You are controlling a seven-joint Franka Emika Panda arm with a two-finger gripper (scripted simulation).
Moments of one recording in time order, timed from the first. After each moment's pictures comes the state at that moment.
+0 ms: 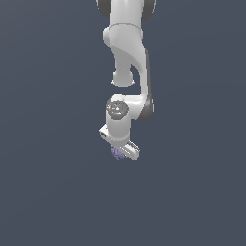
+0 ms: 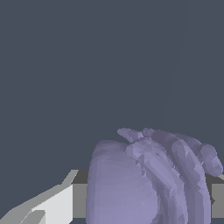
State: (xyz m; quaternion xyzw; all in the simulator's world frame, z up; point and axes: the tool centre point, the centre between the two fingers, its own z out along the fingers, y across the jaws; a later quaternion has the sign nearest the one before) arm 0.025 -0.016 0.041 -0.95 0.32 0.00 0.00
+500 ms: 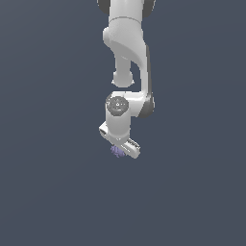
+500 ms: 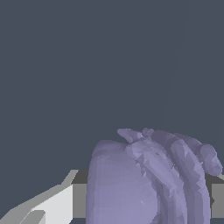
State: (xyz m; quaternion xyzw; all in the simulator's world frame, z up) arm 0.022 -0.016 0.056 -0.95 0.32 0.00 0.00
